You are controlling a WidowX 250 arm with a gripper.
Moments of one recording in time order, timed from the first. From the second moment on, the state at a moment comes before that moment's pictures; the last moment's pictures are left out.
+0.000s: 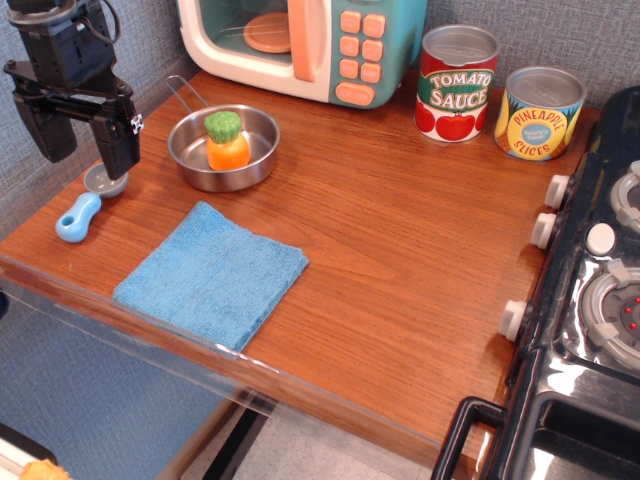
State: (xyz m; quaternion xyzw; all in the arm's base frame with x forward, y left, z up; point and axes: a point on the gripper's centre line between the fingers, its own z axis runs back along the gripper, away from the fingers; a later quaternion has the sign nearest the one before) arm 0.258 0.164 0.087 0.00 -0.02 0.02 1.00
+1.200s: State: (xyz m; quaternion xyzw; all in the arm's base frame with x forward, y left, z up) arm 0.256 0.070 0.008 0.03 0.03 -0.01 1.00
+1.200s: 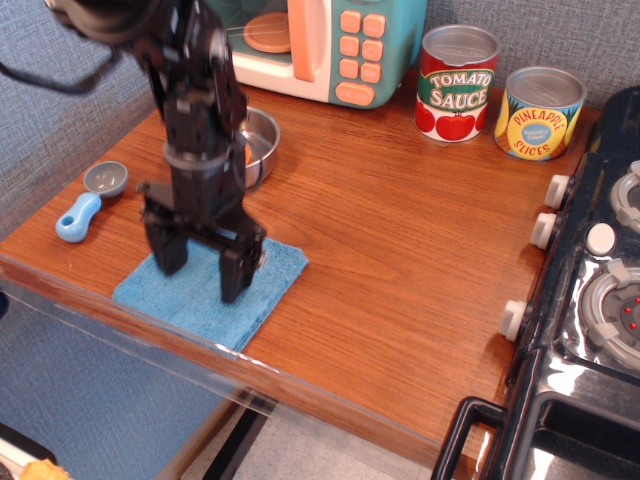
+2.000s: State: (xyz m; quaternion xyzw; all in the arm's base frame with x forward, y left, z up) arm 0.337 0.010 0.004 -0.05 -0.06 -0.17 0.98
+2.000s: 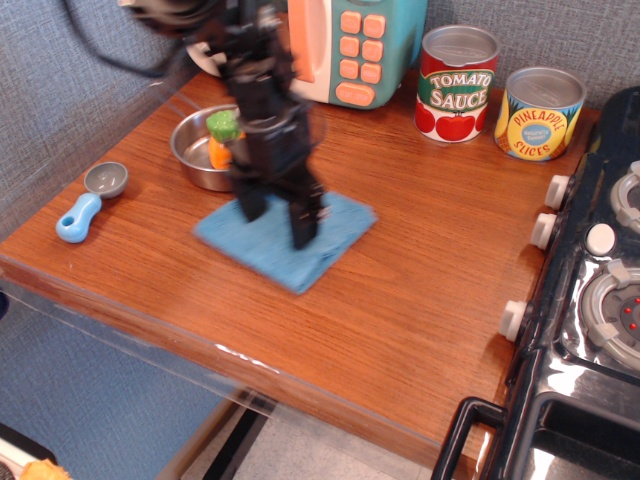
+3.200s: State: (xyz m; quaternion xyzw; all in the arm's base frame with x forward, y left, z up) arm 0.358 -0.019 0.101 -0.03 -0.07 -0.10 0.99
